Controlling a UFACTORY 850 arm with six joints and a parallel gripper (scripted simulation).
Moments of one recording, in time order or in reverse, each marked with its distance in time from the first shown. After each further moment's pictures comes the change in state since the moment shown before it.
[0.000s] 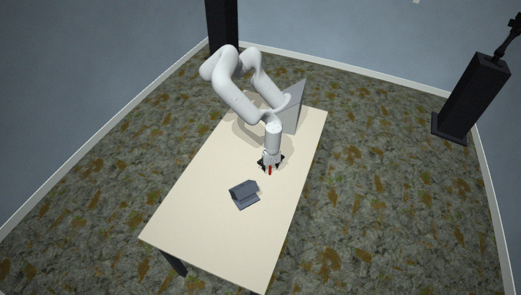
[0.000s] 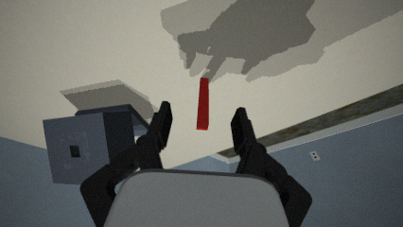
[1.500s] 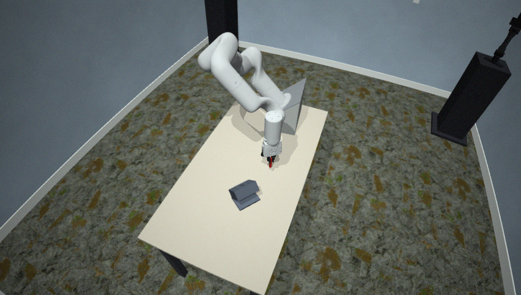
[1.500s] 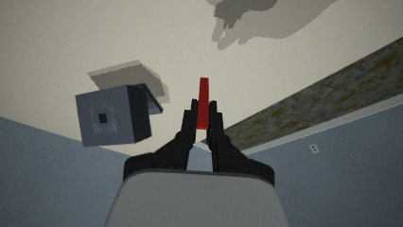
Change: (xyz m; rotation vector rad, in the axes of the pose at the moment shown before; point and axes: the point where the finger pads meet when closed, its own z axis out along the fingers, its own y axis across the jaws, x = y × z) arm 0.001 -0.001 -0.073 -0.010 0.002 0.020
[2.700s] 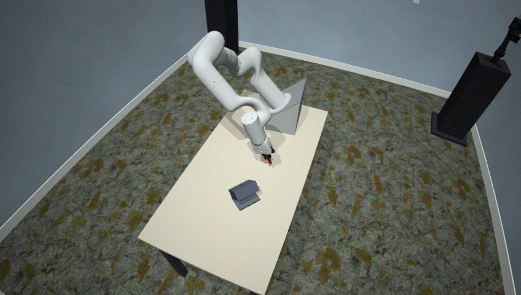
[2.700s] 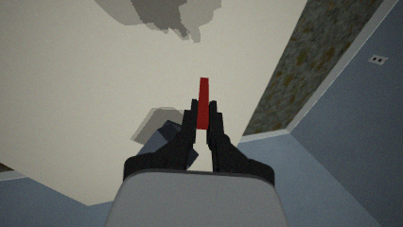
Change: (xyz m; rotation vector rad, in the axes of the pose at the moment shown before) arm 0.018 -0.016 -0.008 -0.316 0.061 0.608
